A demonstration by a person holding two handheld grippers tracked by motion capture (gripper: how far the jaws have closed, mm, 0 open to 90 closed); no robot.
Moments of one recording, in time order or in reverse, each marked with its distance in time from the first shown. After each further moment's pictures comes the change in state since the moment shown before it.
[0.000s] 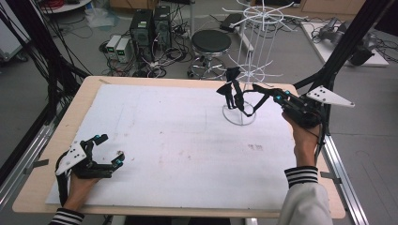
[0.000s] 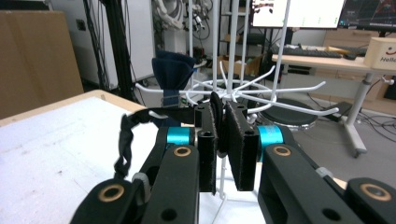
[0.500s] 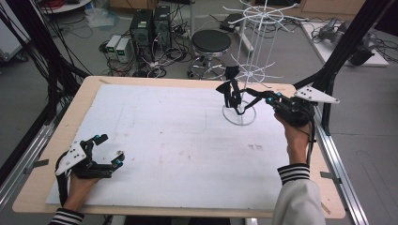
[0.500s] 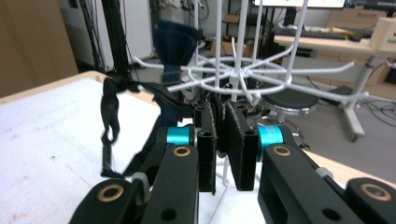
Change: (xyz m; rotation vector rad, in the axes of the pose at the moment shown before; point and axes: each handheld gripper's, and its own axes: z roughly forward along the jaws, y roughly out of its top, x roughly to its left) left arm 0.000 0.000 0.000 -0.003 -0.001 -0.003; right arm 0.005 -0.008 0.021 0.080 -0.014 -0.009
